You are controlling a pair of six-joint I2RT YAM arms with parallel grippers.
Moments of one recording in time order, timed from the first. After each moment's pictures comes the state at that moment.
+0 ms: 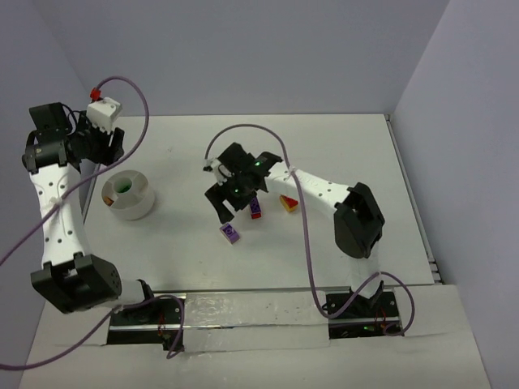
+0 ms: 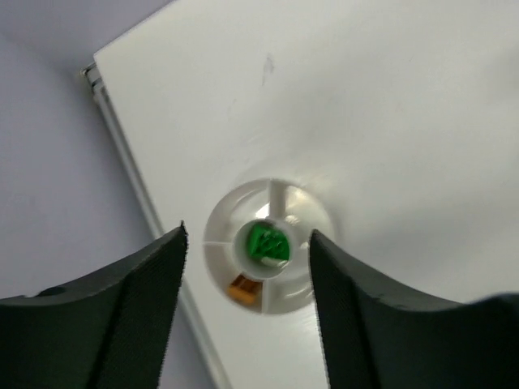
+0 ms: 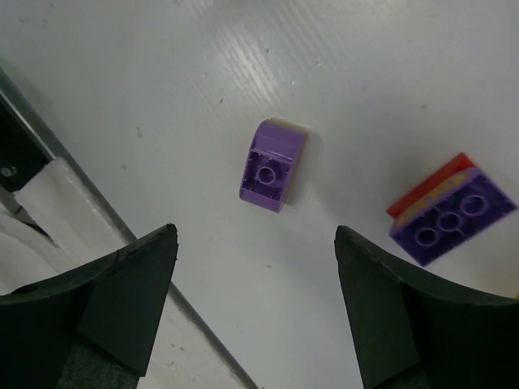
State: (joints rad) left arm 0.31 1.40 1.59 -0.90 0.46 0.69; right arm 0.85 1.93 1.68 -0.81 -0.28 0.06
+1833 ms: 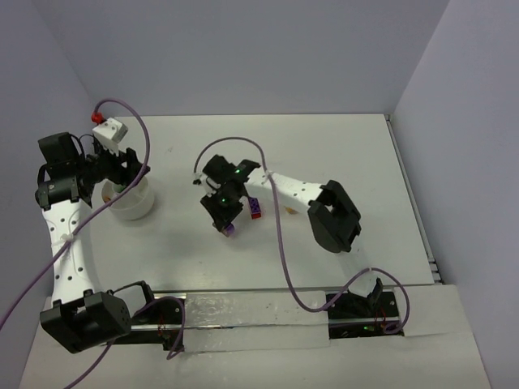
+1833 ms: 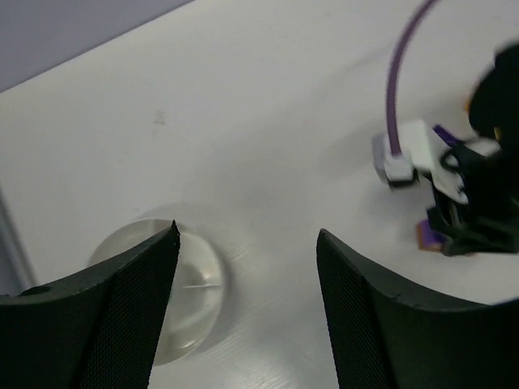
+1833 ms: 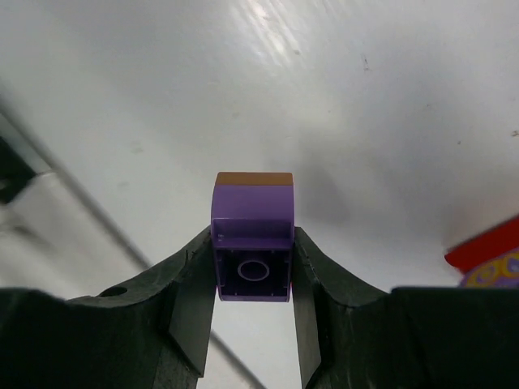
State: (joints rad) left arm 0.31 1.13 1.24 -0.70 0.77 0.46; right arm 0.92 2.13 1.79 -0.86 -0.26 0.11
